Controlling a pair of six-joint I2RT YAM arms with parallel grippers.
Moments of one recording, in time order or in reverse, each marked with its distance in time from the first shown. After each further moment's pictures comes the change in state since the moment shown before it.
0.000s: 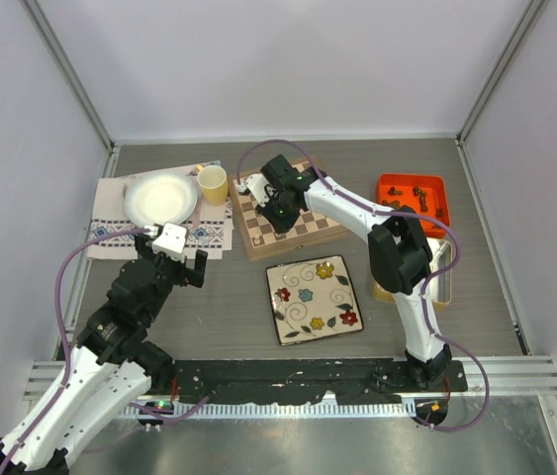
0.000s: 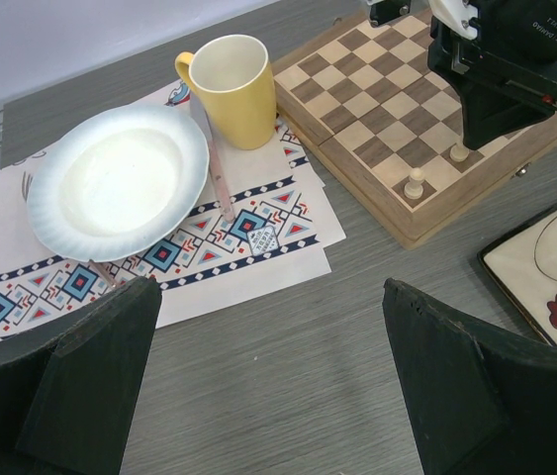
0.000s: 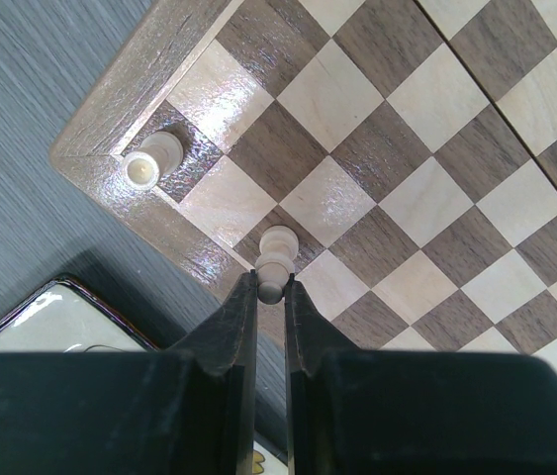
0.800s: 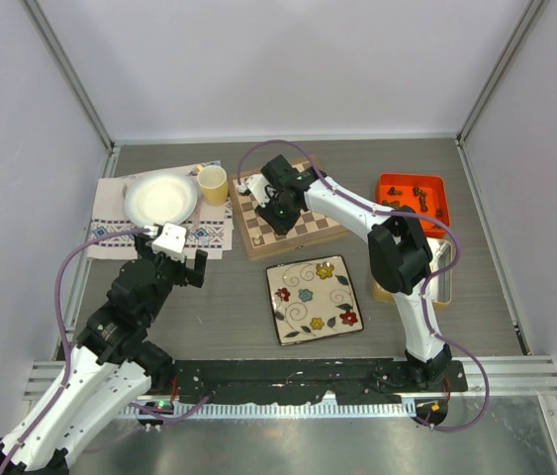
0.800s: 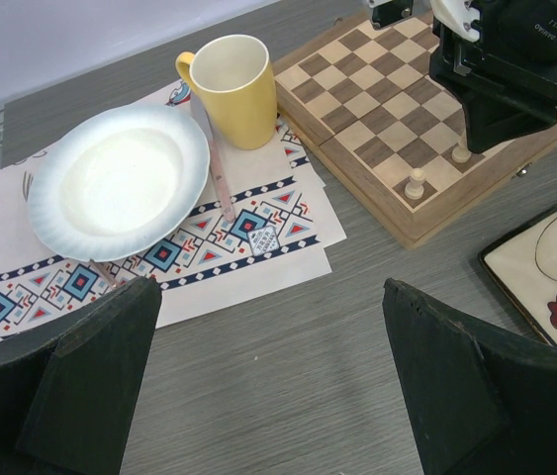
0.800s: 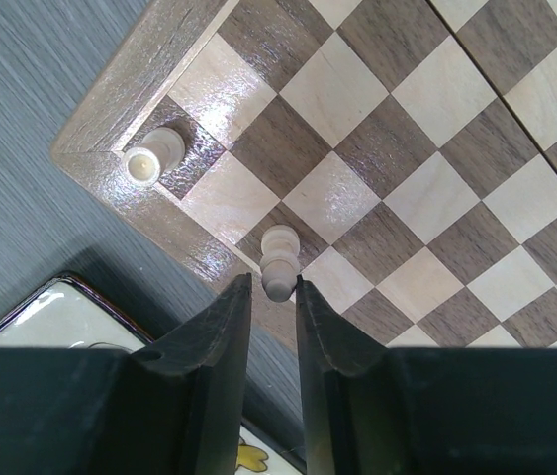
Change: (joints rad) left arm 0.002 0.000 0.000 0.000 0.000 0.000; right arm -0.001 0.000 -0.002 -0.005 -0.005 0.007
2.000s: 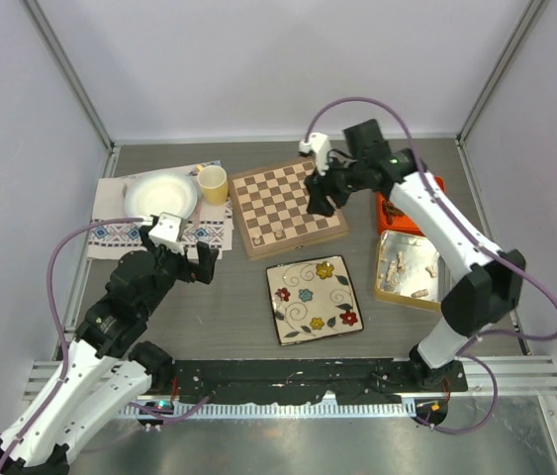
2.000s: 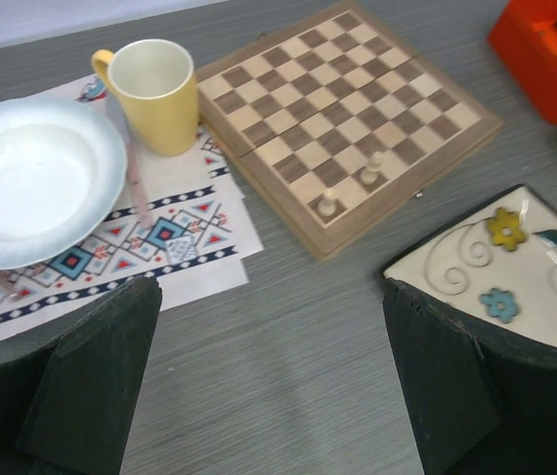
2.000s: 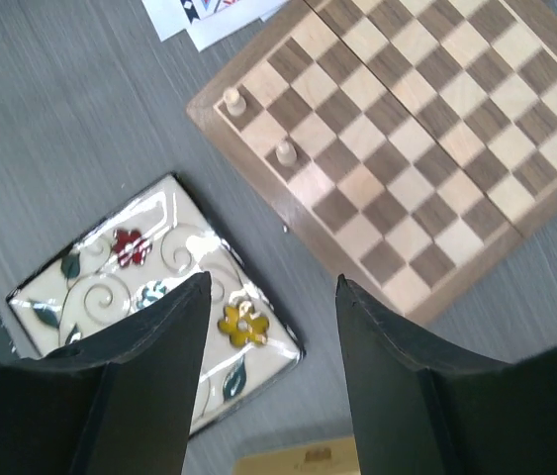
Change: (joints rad) left arm 0.011 0.068 0.066 -0.018 0.116 -0.153; right arm -0.194 -0.461 -0.157 -0.039 -0.322 -0.097
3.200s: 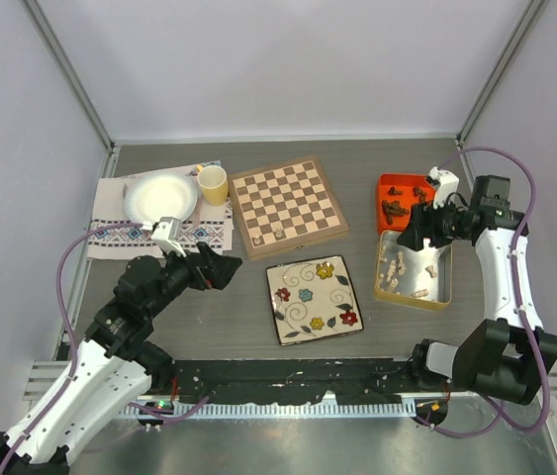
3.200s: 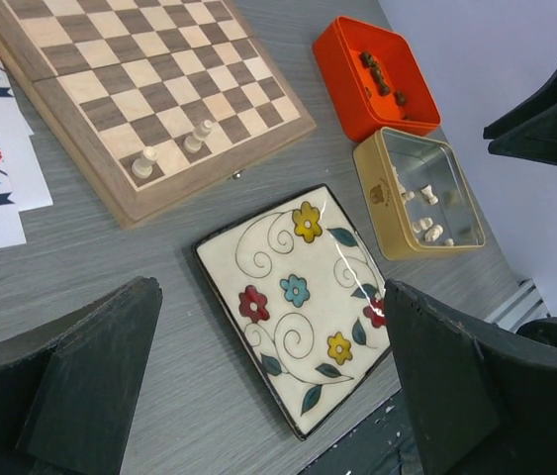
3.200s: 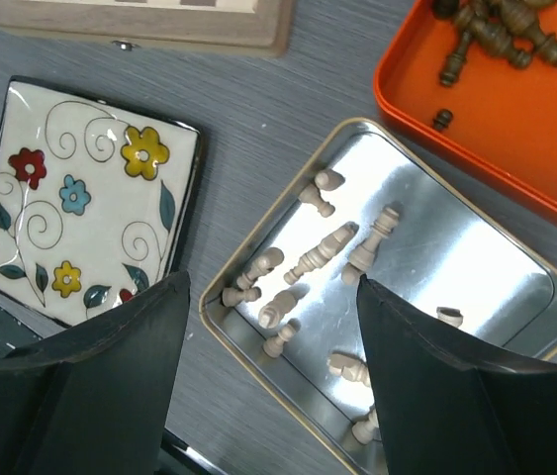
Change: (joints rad) left arm 0.000 -0.023 -0.095 0.112 0.250 -0.525; right arm -0.763 -0.486 -0.610 -0.026 -0.223 0.011
